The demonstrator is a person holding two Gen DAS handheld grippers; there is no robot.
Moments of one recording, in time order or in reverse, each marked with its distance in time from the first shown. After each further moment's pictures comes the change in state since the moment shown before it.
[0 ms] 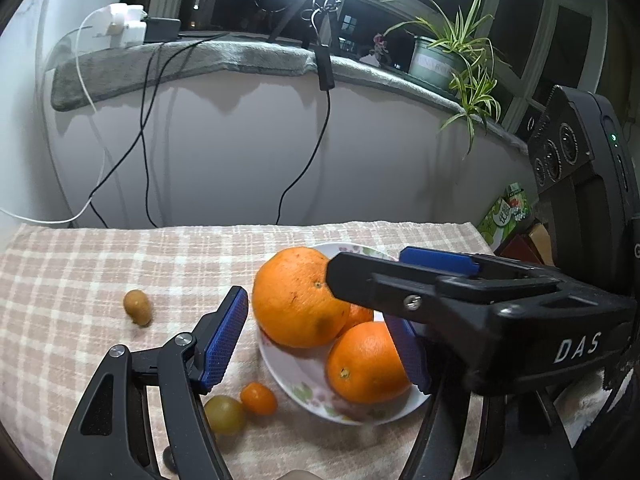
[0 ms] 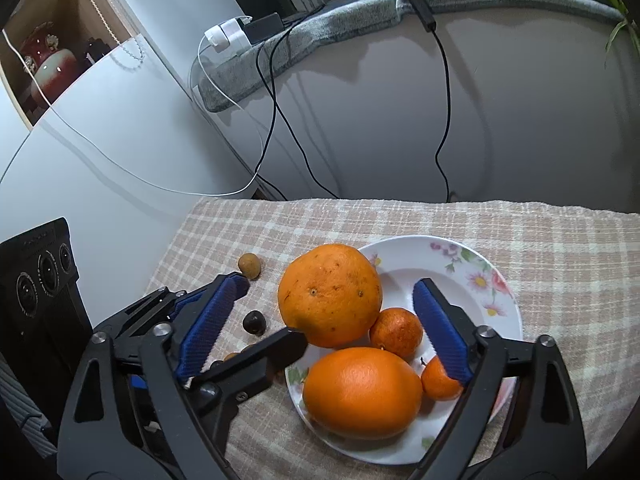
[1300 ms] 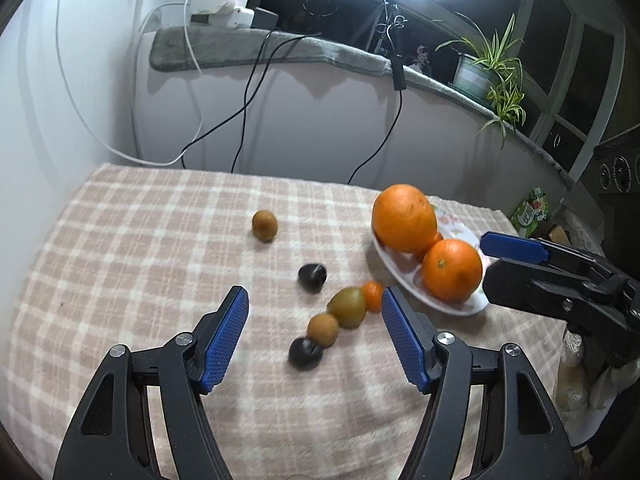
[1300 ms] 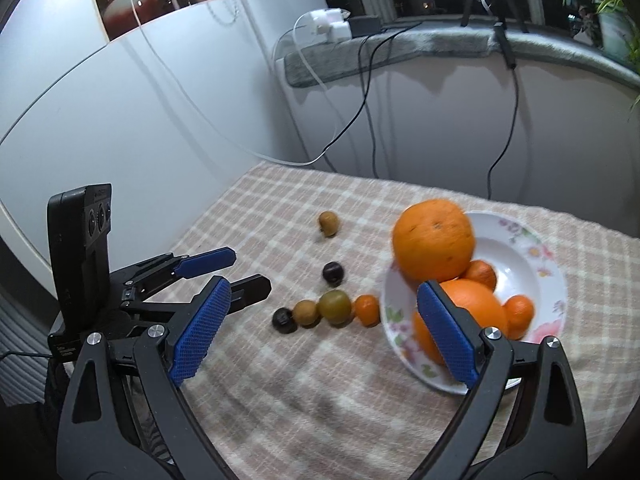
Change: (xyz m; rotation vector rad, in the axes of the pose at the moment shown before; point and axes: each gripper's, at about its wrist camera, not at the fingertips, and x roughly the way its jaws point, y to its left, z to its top) left arm -0.074 0.079 -0.071 -0.075 -0.011 0.089; right arm -0.020 0.086 -0.066 -0.220 -0.009 0.060
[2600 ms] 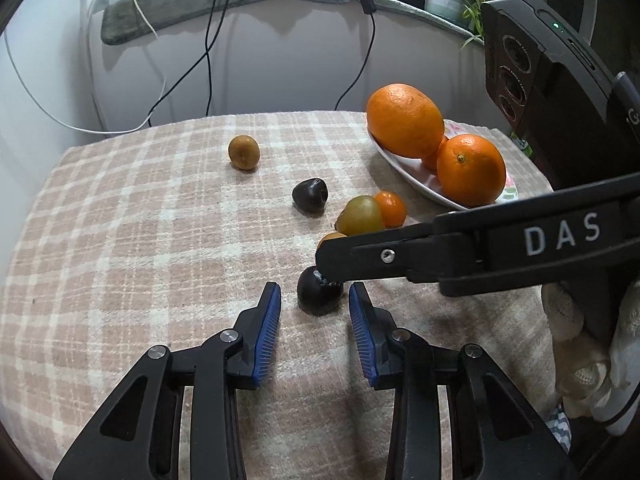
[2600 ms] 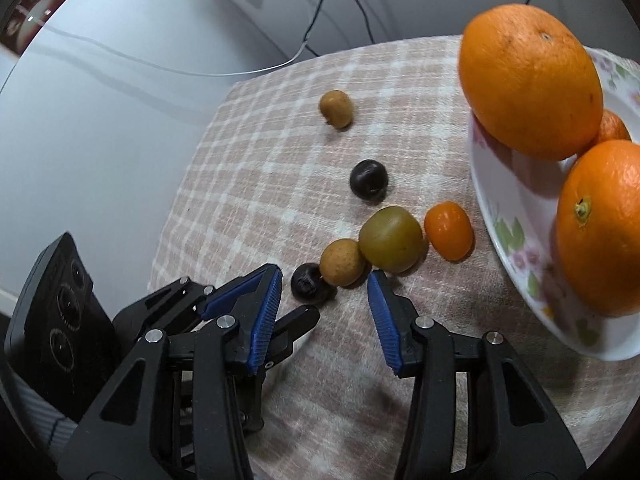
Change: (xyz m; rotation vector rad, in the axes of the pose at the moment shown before) left arm 0.040 0.005 -0.038 0.179 0.147 -0.022; right arm 0.114 -0.011 -0.022 0.321 0.300 0.072
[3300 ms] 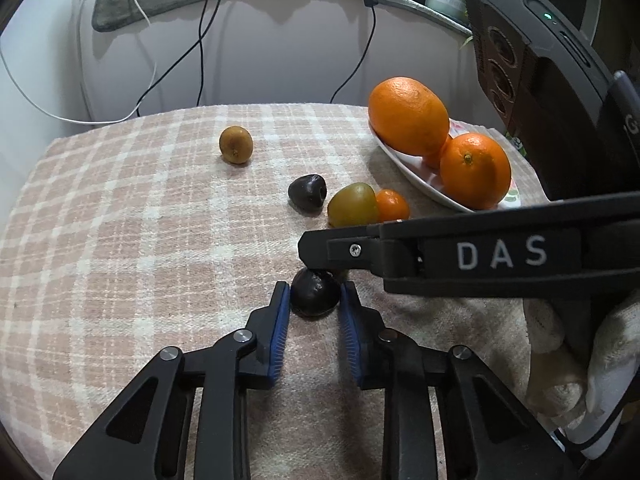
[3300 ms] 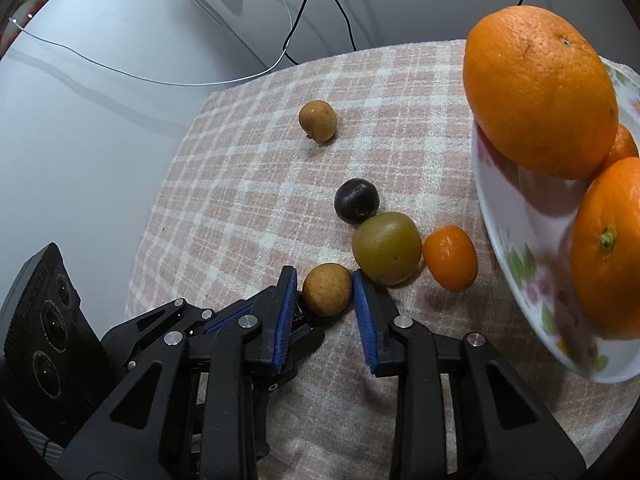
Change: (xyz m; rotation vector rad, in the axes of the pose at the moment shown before) left arm 0.012 0.007 0.005 -0.010 0.022 -0.042; right arm 0.013 0.004 0.013 0.000 -0.034 -0.081
